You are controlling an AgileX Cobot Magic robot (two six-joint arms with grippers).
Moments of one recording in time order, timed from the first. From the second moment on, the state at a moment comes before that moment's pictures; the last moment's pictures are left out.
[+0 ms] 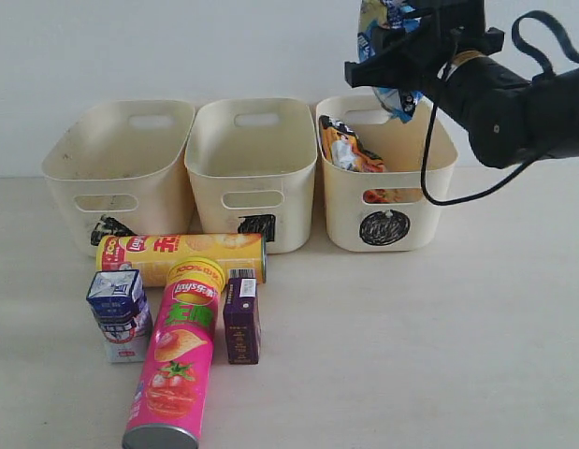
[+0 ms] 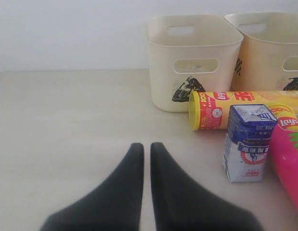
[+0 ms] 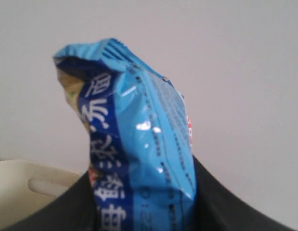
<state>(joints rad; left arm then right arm) 0.02 0.00 0.00 0.04 0.29 -0.03 0.33 1.91 -1.27 0.05 -0.64 -0.15</state>
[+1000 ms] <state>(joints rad) 0.02 0.00 0.00 0.04 0.29 -0.03 0.31 2.23 -1.52 0.05 -0.59 -0.27</state>
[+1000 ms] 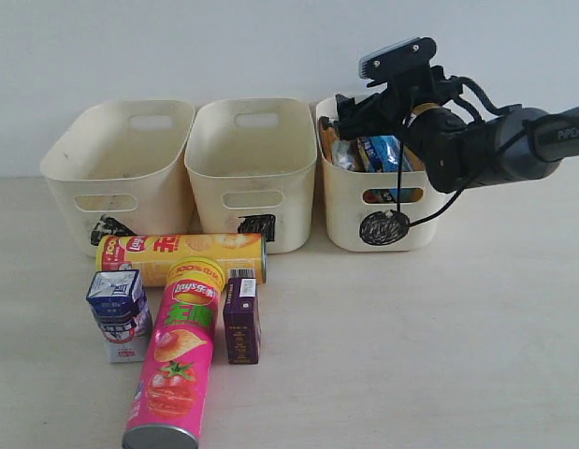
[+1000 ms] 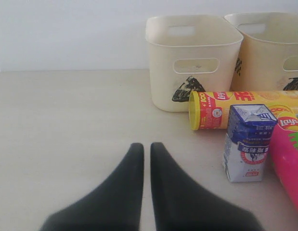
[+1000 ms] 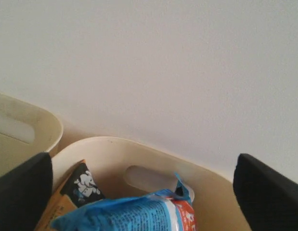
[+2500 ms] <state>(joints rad) 0.02 0.00 0.00 0.04 0.29 -0.03 0.37 1.72 -1.52 0.05 0.77 -0.26</state>
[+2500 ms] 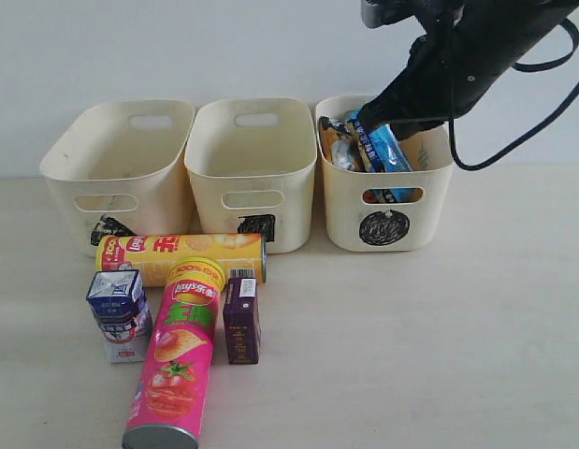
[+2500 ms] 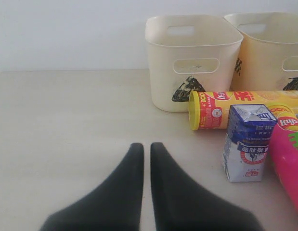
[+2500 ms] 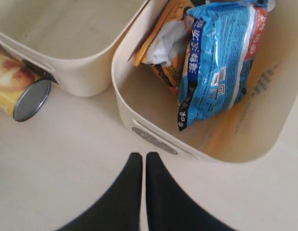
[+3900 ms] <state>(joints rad) 0.02 0.00 0.00 0.04 0.29 -0.03 0.03 1.13 -0.81 0.05 0.76 -0.07</state>
